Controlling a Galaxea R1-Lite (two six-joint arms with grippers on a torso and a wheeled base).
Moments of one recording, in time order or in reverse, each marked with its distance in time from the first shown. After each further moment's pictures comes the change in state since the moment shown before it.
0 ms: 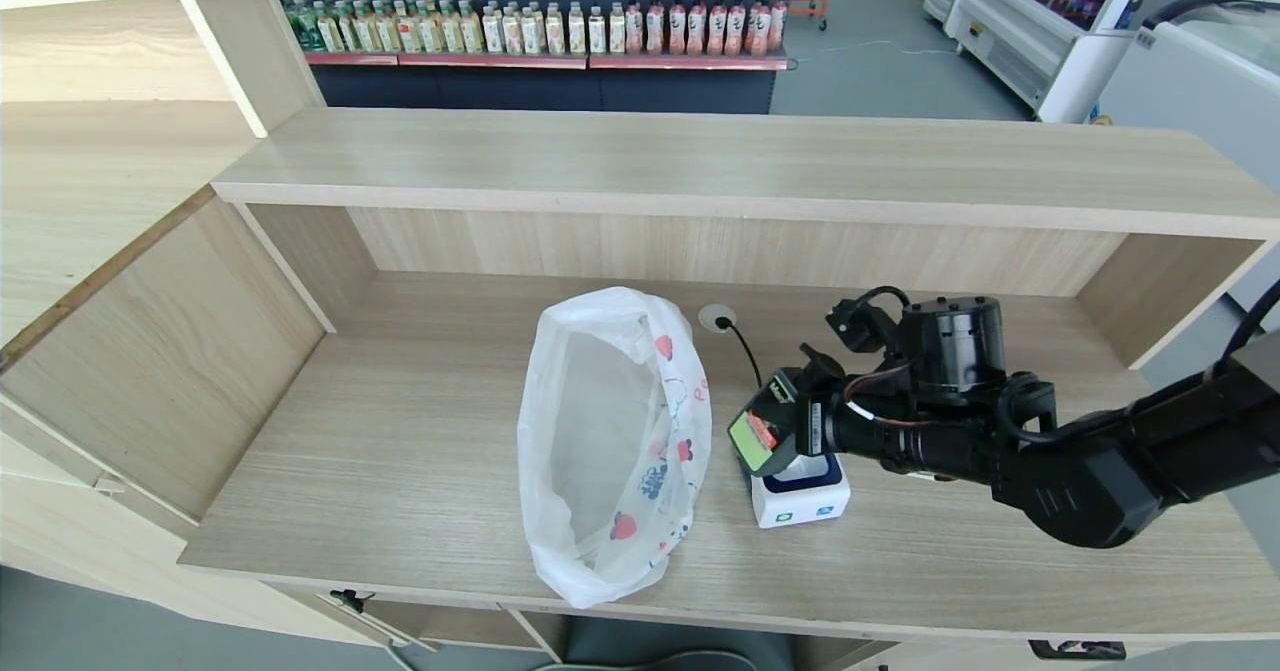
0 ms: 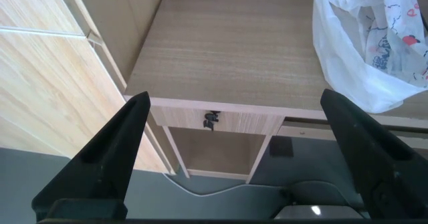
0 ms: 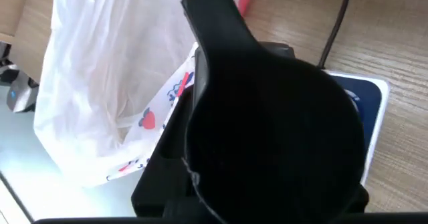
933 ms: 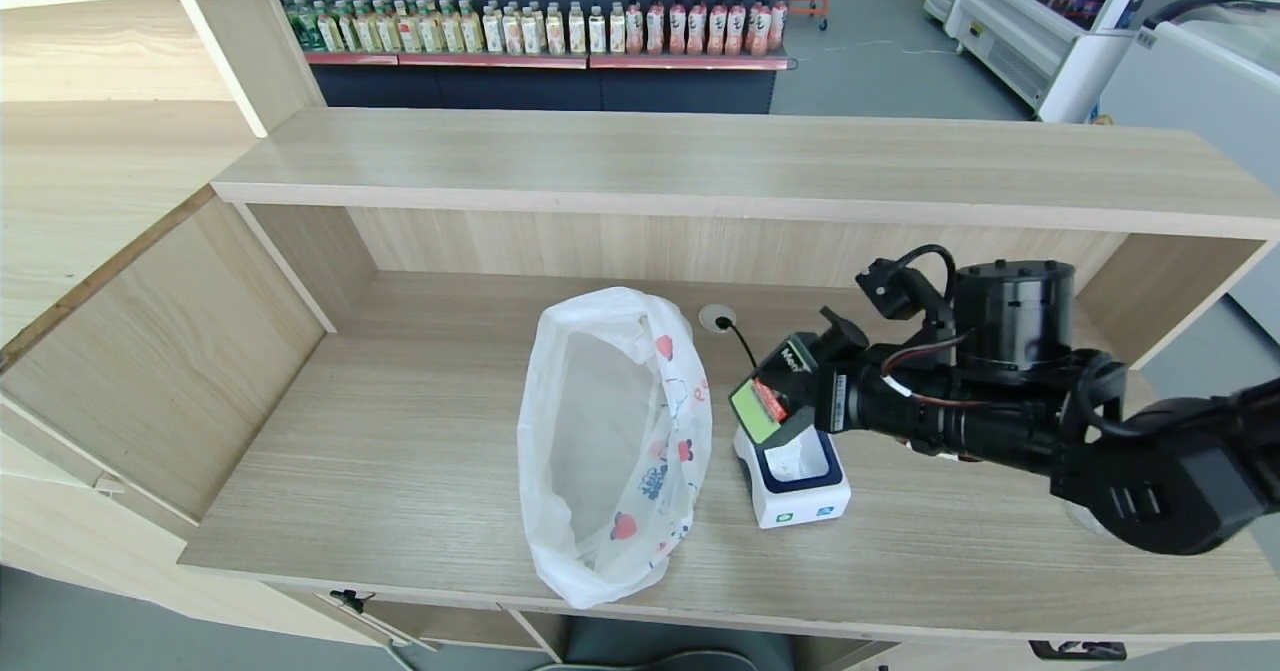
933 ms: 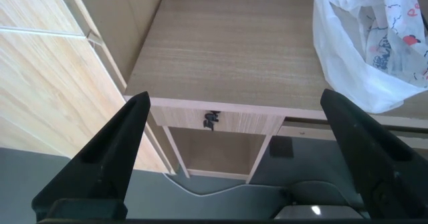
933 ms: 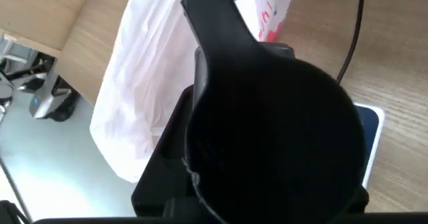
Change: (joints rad) left arm 0.000 0.000 0.000 0.000 0.000 0.000; right arm 0.021 -0.148 0.034 -0.003 0.031 -0.013
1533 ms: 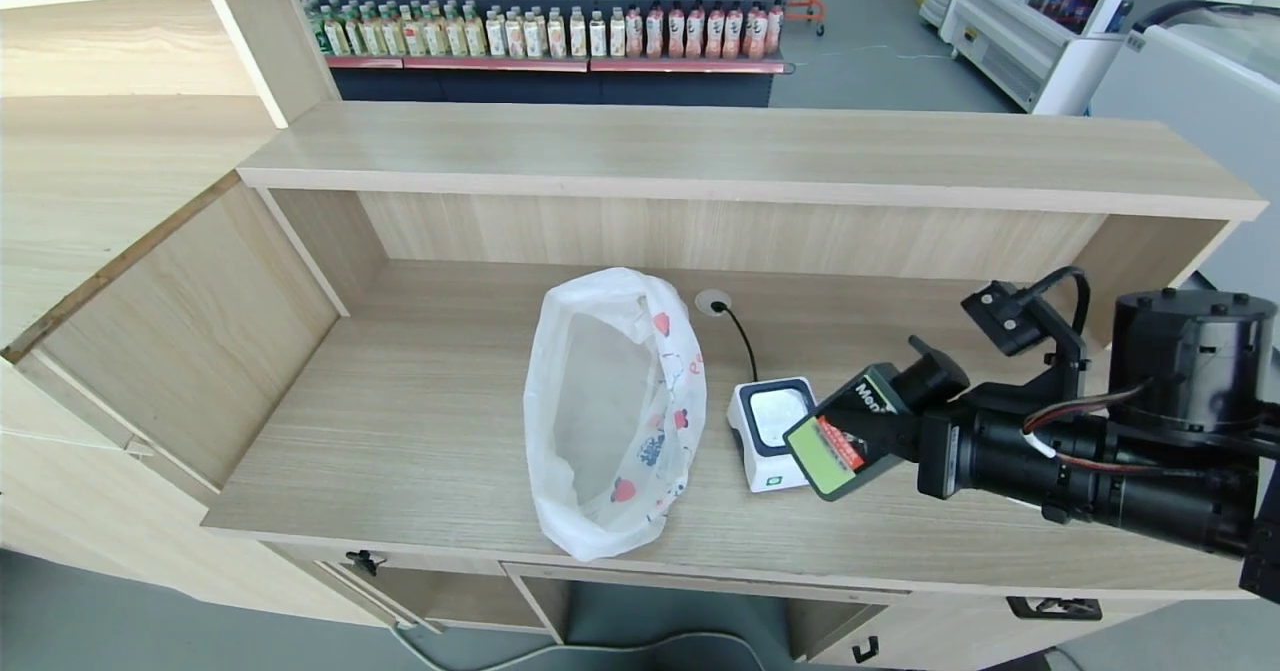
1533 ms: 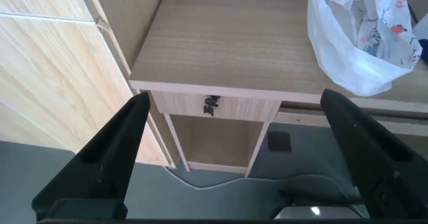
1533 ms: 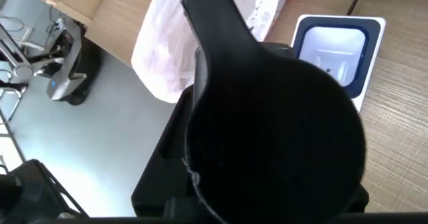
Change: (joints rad) left arm 0.000 0.000 0.000 0.000 0.000 -0.002; right arm -0.043 -0.233 0.231 0.002 0.068 0.002
